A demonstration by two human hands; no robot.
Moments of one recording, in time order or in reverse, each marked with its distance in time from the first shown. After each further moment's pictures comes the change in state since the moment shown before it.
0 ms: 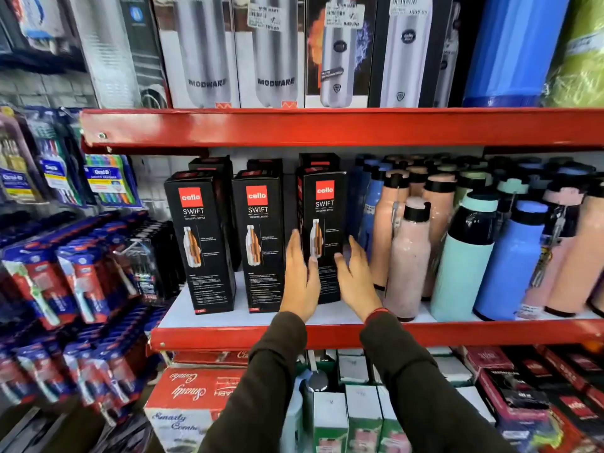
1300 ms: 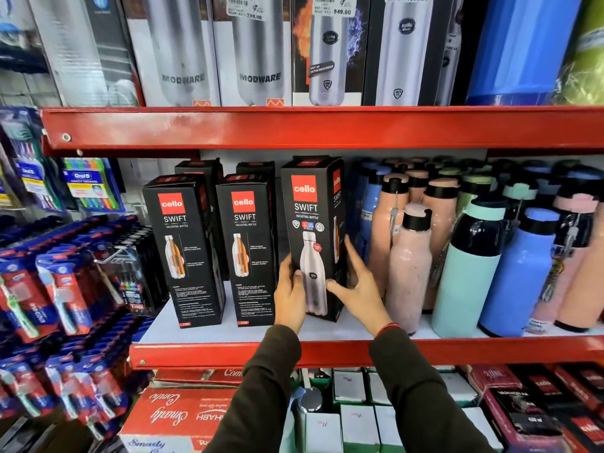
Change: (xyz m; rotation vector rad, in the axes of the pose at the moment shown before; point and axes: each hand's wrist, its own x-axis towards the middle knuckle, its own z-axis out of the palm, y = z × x) left_hand 0.013 -0.032 0.021 -0.316 0.109 -0.349; right_hand 0.010 0.029 -0.016 0.303 -0.148 -0.076
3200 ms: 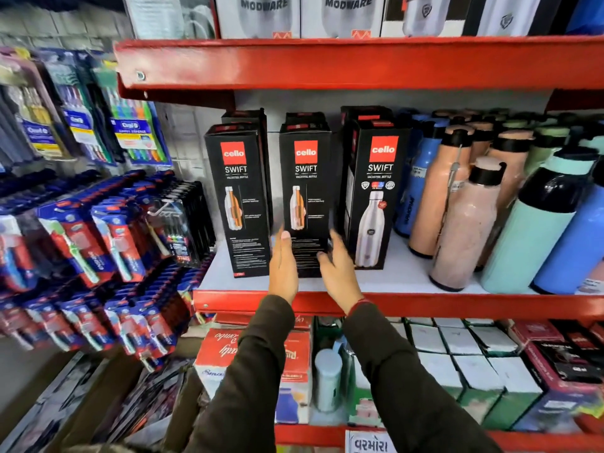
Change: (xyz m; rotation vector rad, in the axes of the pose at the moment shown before) left_hand -0.013 -0.002 -0.117 -0.056 0.081 -0.083; right_hand -0.026 -0.001 0.154 -0.037 0.050 0.131
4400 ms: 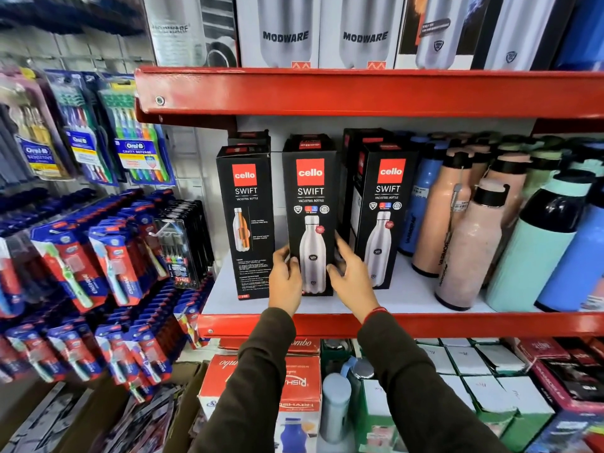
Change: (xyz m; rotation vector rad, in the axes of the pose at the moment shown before) left_hand 0.025 -0.007 -0.017 0.228 -0.031 0.082; right_hand 0.016 -0.015 -0.013 -0.157 -0.036 -0.036
